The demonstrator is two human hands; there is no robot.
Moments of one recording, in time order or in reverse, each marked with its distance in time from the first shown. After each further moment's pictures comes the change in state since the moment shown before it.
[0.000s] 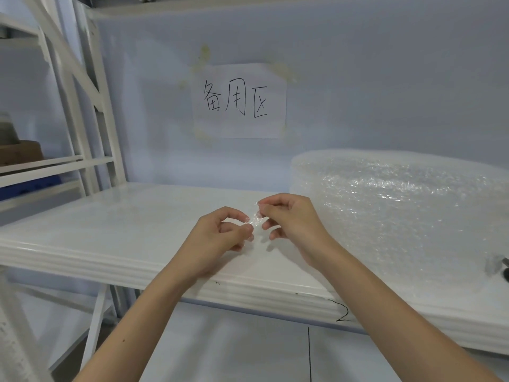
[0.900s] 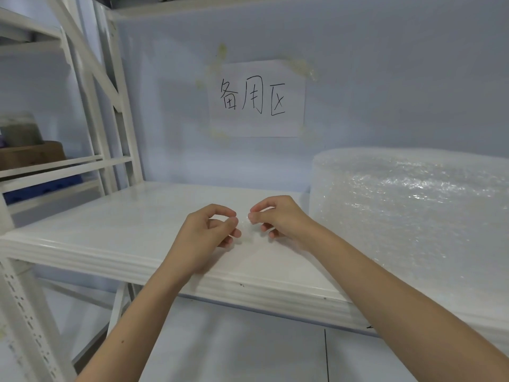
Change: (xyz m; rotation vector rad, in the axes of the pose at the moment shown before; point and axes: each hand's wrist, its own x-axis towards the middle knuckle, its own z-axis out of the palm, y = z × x) left_hand 0.003 -0.010 -0.043 0.098 0.194 -0.009; right_hand 0.057 0.025 0.037 -0.209 -0.139 0.194
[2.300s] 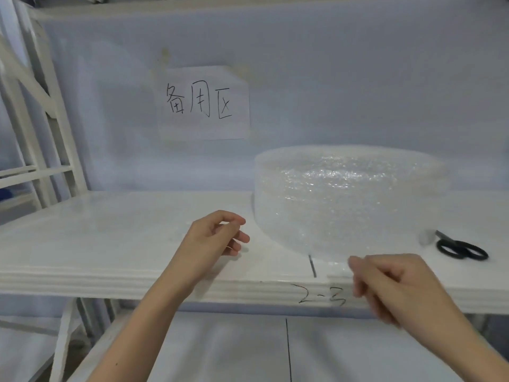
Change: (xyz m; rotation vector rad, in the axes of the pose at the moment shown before) left_hand -0.041 0.035 0.080 -0.125 -0.233 0.030; right_hand -0.251 0.016 -0.112 -0.284 0.417 -0.088
